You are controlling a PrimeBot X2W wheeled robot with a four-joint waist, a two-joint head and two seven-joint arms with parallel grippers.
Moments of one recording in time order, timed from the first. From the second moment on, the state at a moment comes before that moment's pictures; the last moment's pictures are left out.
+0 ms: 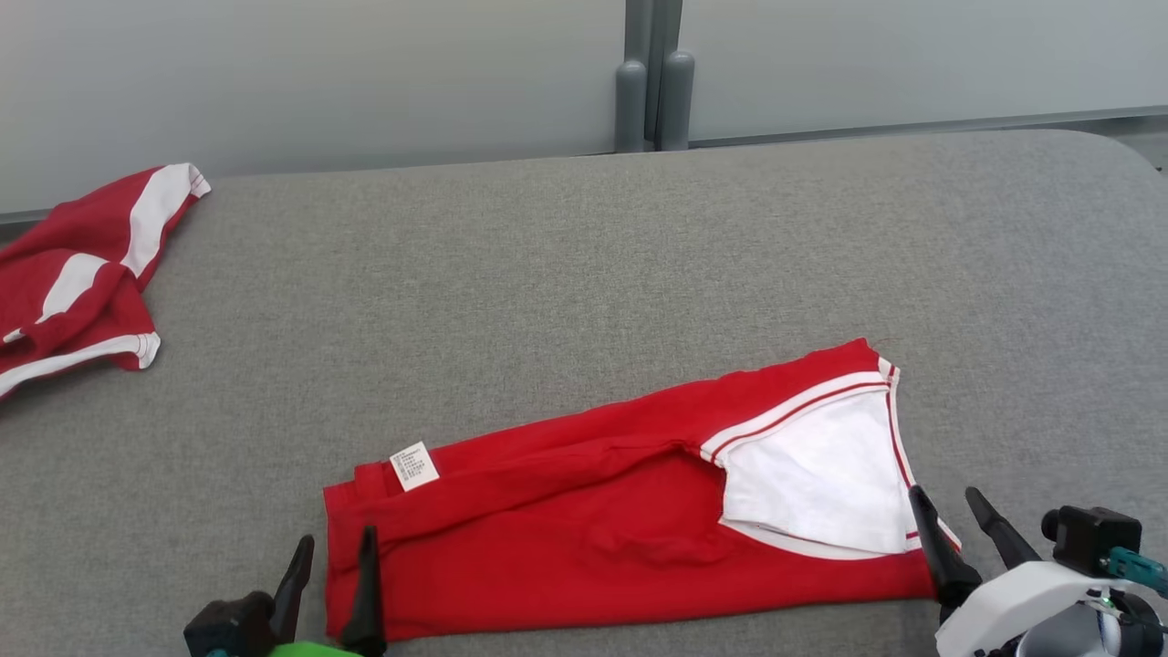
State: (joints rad) left arm 0.04 0.18 -0.27 0.31 -0.54 0.03 -0.26; right arm 0.02 -0.23 0.10 0.28 0.51 0.13 -0.09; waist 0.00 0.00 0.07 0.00
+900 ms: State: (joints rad) left arm 0.10 0.15 -0.20 0.18 -0.46 0.05 -0.26; right arm 0.01 -0.21 -0.01 0.26 0.38 0.13 0.04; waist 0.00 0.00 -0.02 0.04
